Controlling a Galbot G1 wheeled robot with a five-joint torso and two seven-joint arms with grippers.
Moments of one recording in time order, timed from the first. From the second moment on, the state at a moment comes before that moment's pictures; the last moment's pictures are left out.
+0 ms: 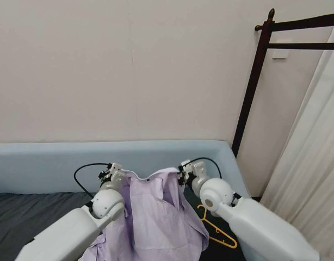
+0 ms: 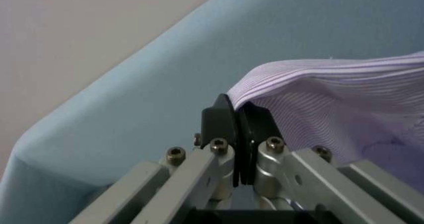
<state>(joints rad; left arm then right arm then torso) 0.46 -0.97 0.33 -1.49 -0.58 0.63 -0.79 -0.44 1.09 -0.34 1.58 0.92 -0.59 0.48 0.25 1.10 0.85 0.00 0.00</state>
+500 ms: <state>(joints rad) 0.47 -1.06 0.36 -1.30 -0.47 0.57 -0.75 -0.44 1.25 -0.35 1.29 0.74 -0.50 0.40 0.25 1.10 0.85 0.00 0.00</state>
